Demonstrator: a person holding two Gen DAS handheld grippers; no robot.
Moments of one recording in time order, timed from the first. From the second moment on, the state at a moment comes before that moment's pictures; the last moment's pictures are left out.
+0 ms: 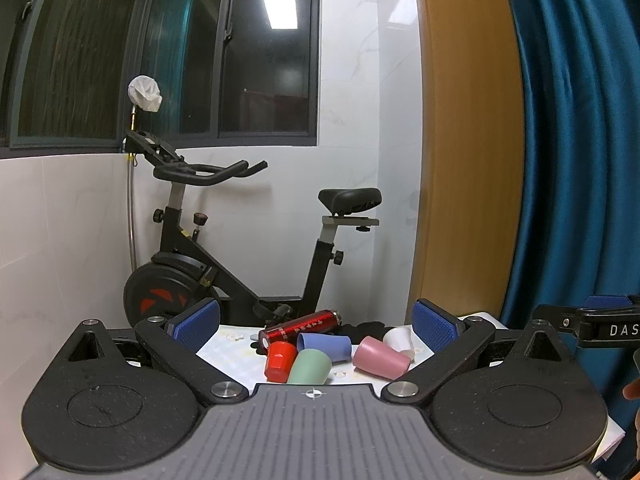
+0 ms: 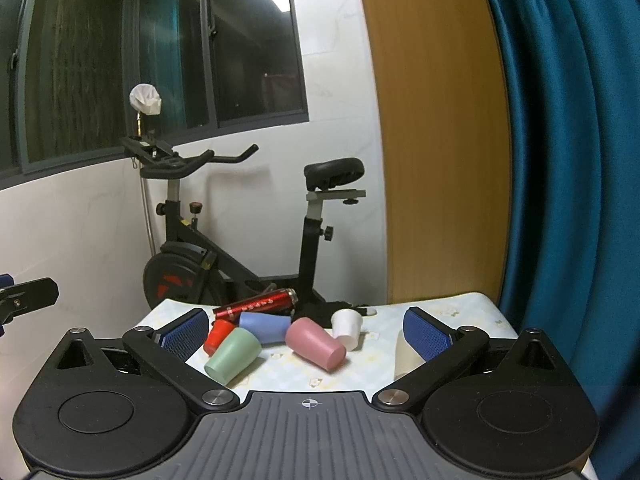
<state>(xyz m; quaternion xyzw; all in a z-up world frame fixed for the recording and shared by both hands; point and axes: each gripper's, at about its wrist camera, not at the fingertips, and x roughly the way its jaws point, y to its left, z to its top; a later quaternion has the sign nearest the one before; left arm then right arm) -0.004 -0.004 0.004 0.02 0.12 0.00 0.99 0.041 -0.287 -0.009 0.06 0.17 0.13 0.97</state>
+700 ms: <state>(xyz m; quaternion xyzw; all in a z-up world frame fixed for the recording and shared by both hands) -0.005 -0.004 0.003 0.02 0.12 0.00 0.99 0.041 -0.287 -0.011 0.06 0.17 0.13 0.97</state>
